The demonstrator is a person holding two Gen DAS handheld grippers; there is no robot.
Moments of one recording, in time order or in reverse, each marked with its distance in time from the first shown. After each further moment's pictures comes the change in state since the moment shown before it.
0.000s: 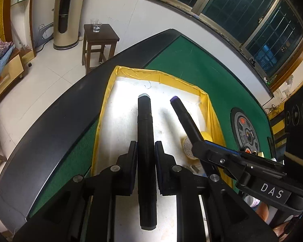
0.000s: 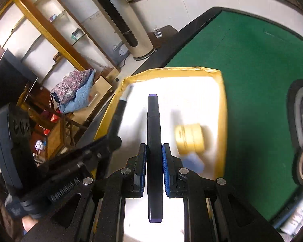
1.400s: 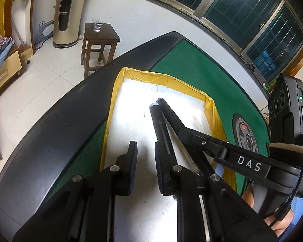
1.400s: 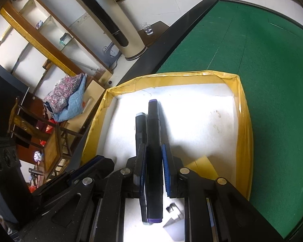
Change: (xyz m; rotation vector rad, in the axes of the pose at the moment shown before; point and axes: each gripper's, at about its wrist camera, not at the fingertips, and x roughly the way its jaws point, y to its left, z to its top) left arm 0.003 0.017 0.012 -0.029 -0.010 -0.036; right arm 0.021 -0.019 0.018 0.054 0.002 -0.015
